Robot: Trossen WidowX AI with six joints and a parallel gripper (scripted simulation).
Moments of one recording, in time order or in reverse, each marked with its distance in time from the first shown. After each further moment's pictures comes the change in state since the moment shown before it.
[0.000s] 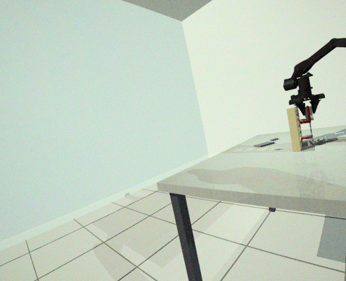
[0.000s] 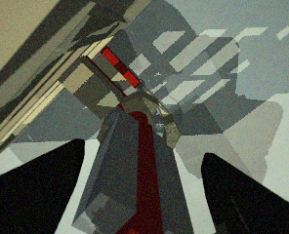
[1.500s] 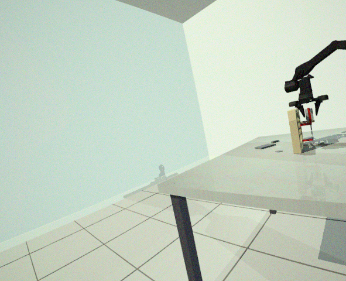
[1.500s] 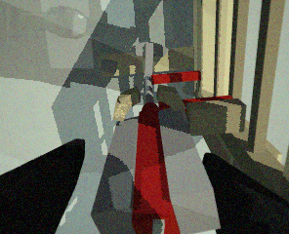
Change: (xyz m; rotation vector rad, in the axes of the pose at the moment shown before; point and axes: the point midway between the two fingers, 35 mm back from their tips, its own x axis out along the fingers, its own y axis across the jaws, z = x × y) arm 0.000 -0.003 0.000 -2.217 0.010 0.004
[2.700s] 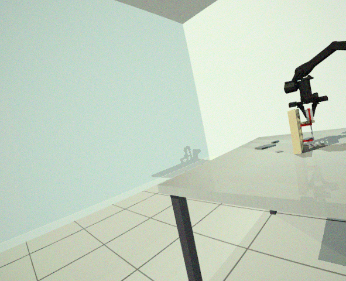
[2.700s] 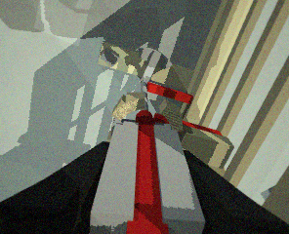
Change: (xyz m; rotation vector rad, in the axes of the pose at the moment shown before) arm 0.000 -0.003 0.005 -0.392 -0.005 -0.012
